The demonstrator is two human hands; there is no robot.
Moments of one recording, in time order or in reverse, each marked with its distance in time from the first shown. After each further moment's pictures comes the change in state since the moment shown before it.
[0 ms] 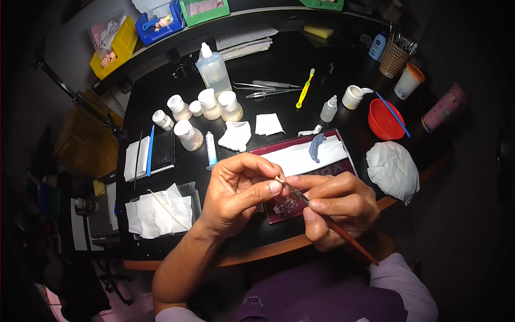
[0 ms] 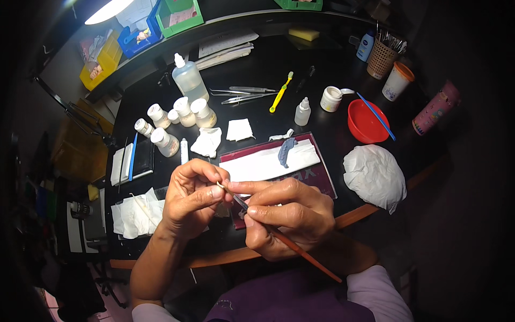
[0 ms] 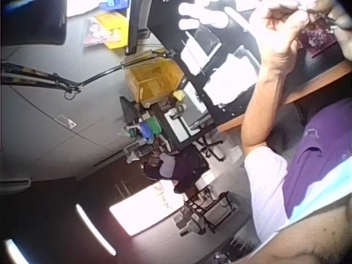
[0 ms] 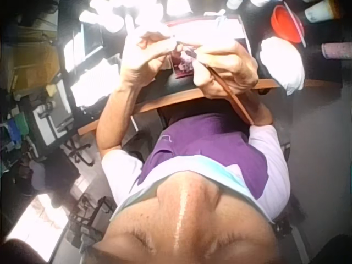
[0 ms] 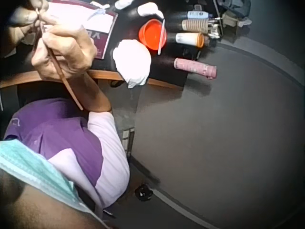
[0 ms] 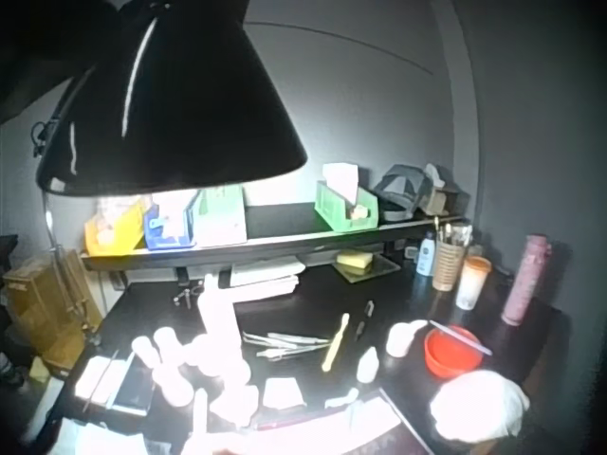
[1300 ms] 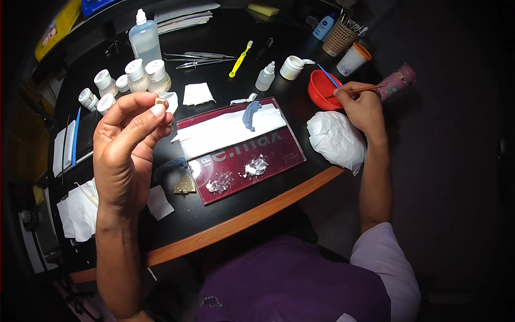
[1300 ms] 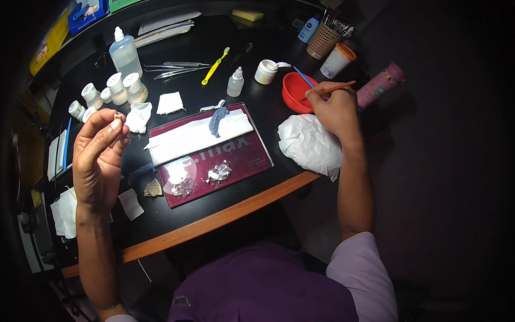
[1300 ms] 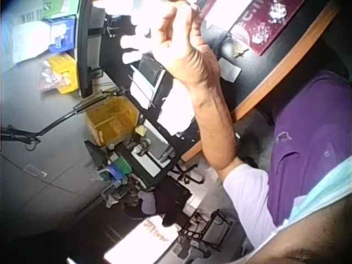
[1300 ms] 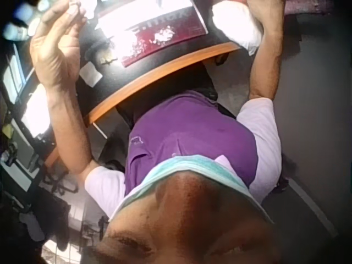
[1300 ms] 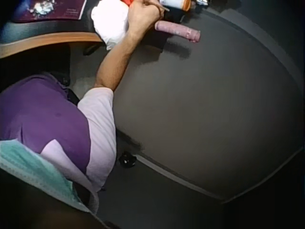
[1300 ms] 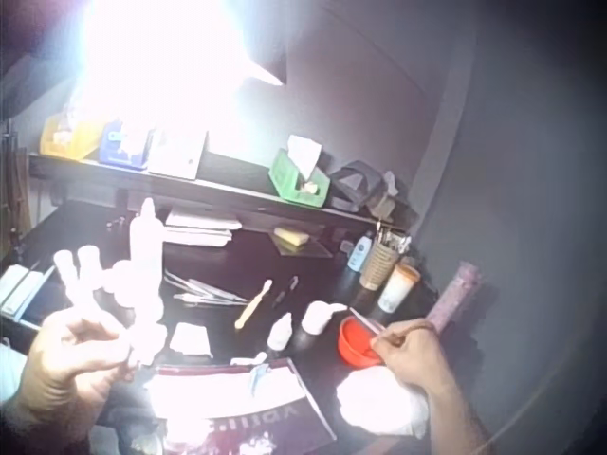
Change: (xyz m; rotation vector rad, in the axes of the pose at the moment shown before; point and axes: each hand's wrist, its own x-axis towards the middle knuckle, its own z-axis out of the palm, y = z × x) left_hand 0.007 0.021 -0.016 0.306 0.359 0.174; right_hand 0.012 0.052 -0.188 -1.063 -0.108 0.742
